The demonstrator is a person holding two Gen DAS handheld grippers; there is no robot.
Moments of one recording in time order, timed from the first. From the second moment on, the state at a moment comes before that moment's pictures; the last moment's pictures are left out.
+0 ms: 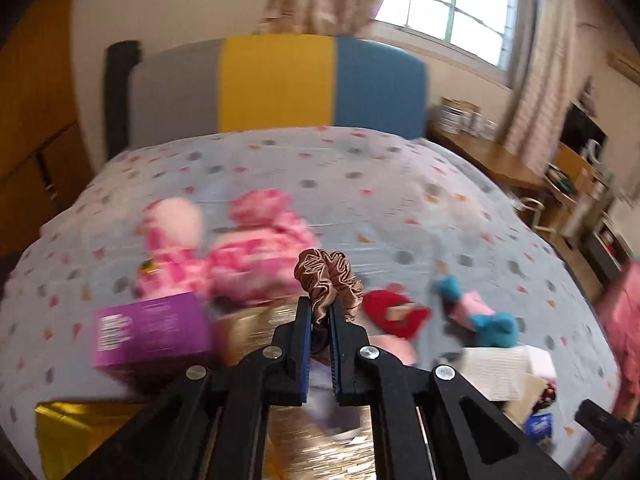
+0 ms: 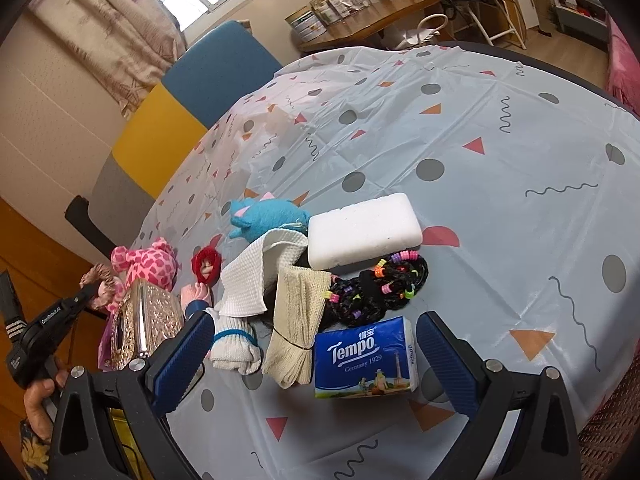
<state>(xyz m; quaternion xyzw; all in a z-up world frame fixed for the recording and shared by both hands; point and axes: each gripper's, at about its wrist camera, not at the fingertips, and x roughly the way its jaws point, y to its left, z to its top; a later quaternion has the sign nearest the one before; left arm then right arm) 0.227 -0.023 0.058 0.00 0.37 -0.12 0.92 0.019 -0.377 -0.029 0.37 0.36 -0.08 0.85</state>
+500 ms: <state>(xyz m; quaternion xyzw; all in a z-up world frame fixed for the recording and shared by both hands) 0.146 0.086 0.021 -0.04 0.39 -0.06 0.92 0.038 -0.332 -0.027 0.28 0.41 -0.01 0.87</state>
